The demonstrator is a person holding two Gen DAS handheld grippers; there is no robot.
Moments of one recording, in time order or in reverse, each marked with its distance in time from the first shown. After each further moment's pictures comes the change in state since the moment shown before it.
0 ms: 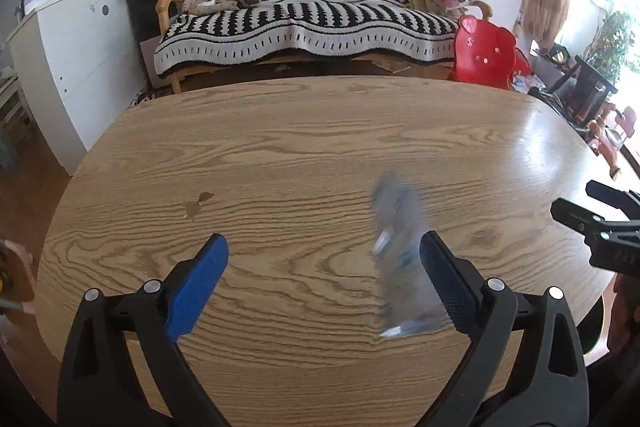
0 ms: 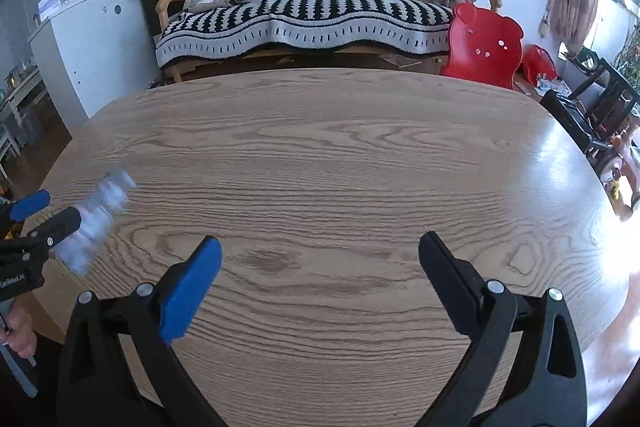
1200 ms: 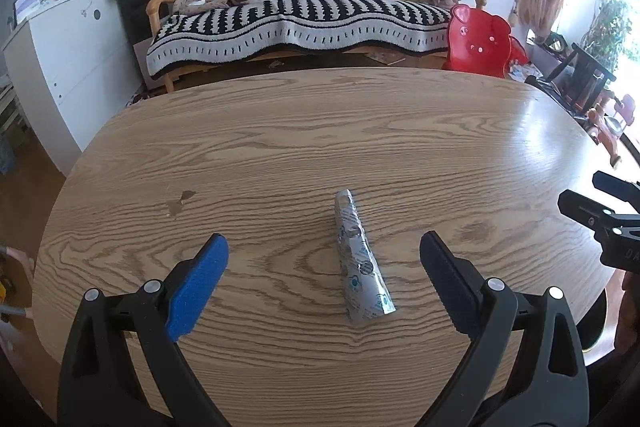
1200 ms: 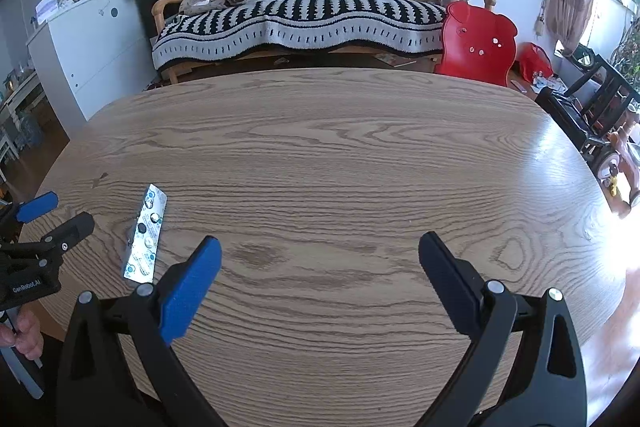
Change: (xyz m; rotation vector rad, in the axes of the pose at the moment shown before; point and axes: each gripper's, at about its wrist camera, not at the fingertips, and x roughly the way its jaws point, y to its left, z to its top) left arm 0.009 -0.022 -0.002 0.036 0.025 -0.007; right arm -0.006 -0.010 -0.005 0.016 -0.001 -0.007
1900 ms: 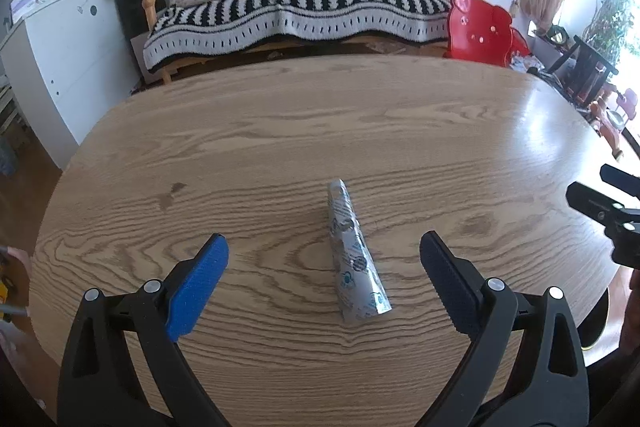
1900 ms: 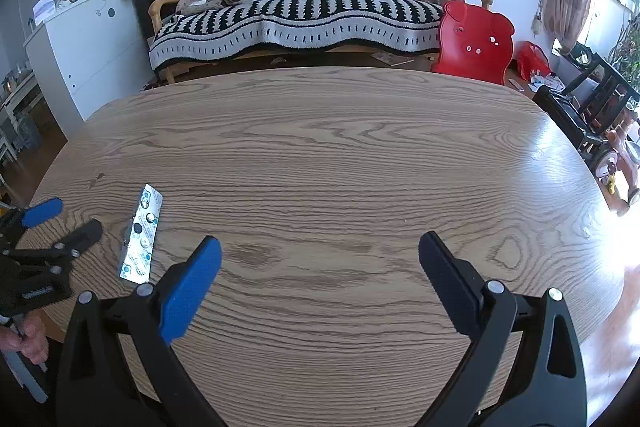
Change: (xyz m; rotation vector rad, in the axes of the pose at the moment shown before) left arm 0.018 -0.010 -0.003 0.008 0.047 0.008; right arm 0.002 -0.002 0.000 0.005 0.002 -0.006
